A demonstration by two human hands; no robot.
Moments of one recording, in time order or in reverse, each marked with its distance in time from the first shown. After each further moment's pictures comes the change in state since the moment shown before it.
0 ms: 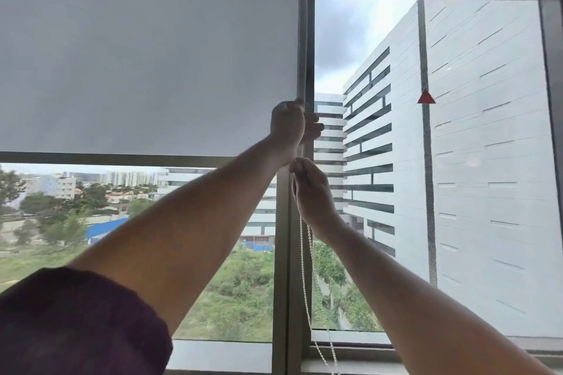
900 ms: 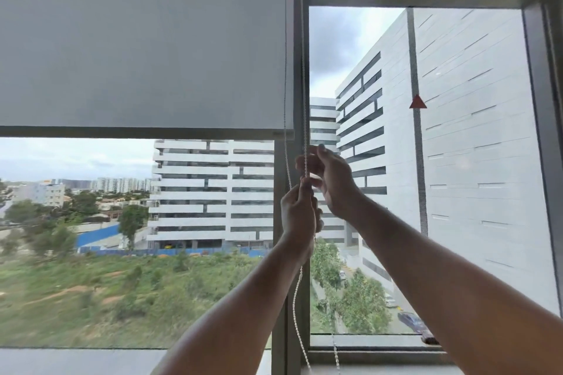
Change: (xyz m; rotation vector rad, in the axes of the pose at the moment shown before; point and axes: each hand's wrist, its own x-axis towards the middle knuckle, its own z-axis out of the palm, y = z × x) left_hand -0.080 -0.125 -0.008 -0.217 0.019 -0.060; right_hand 0.035 -0.032 -0.035 0.378 0.003 0.380
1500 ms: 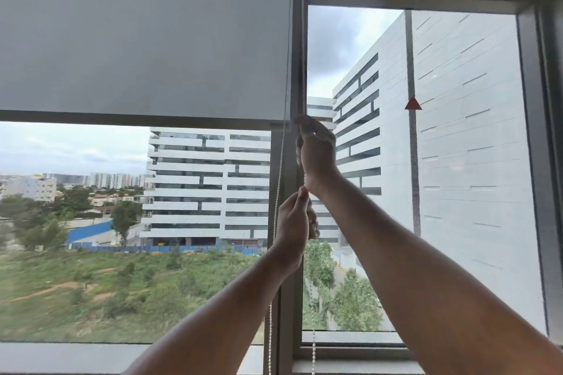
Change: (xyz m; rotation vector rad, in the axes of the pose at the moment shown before) left_hand -0.021 -0.004 -0.016 0.239 -0.098 0.005; right_hand 0.006 -0.023 0.041 -0.031 0.125 -0.251
